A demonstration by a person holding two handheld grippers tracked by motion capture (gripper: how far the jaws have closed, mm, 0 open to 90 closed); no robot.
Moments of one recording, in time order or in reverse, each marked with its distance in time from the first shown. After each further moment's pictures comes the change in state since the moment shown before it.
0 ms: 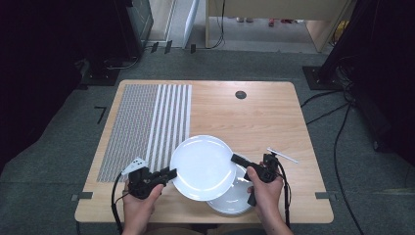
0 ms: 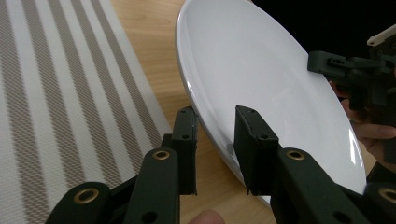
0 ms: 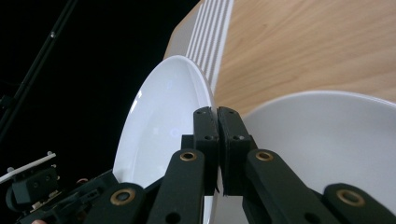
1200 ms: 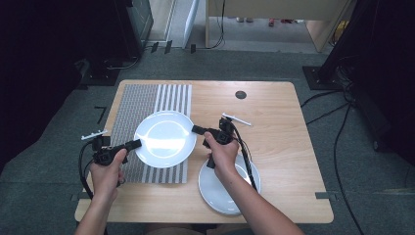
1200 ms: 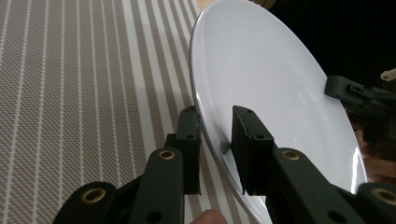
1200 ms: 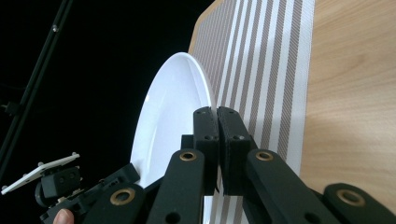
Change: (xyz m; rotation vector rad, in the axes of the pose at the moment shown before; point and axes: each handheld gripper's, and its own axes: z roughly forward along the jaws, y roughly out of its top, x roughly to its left) left arm 0.113 0.071 -0.027 -0.052 0.102 -0.201; right arm 0.055 0.042 0.145 0.099 0.046 0.052
